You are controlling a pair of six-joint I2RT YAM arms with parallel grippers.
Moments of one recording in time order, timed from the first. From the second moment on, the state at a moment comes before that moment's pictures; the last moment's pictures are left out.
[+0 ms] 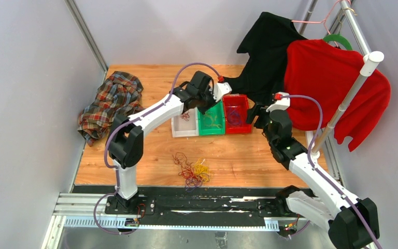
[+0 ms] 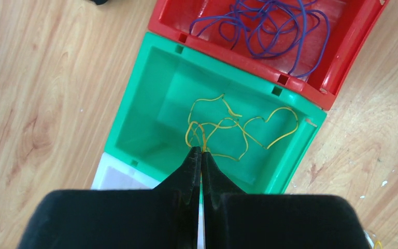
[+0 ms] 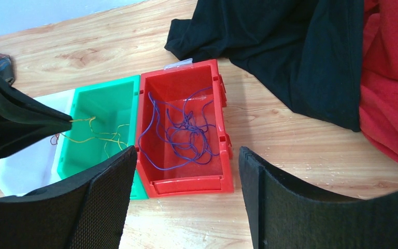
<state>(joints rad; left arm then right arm) -0.66 1.89 1.60 -0.47 0.14 0.44 0.43 0.94 0.62 0.08 0.31 0.34</state>
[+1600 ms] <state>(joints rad) -0.72 1.58 1.17 -1.03 0.40 0.83 0.47 0.89 0.63 -0.01 0.14 0.30</state>
